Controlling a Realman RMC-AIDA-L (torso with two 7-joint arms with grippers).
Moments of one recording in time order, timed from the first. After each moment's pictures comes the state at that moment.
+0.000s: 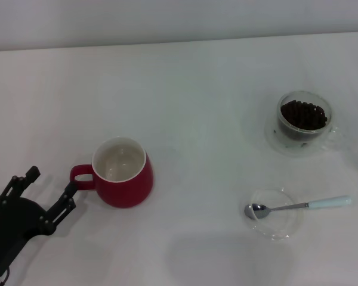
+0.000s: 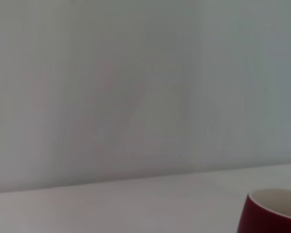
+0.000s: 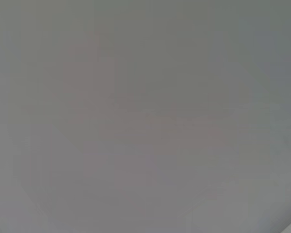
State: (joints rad) left arm -0.21 -2.08 -0.56 -0.11 -0.55 -1.33 2.82; right arm 0.10 2.00 -0.21 -0.22 1.82 1.50 -1.80
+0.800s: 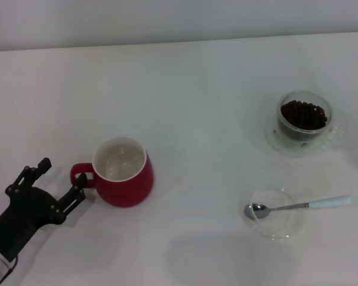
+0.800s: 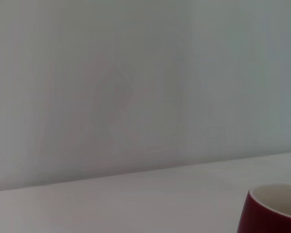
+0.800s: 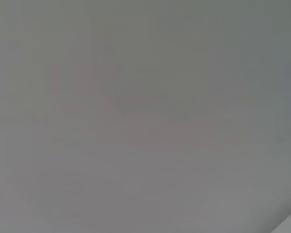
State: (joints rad) left arm -0.27 -2.08 -0.56 -0.12 -0.54 -1.26 2.82; right arm 0.10 2.00 -0.21 -0.22 1.82 1.46 -1.81
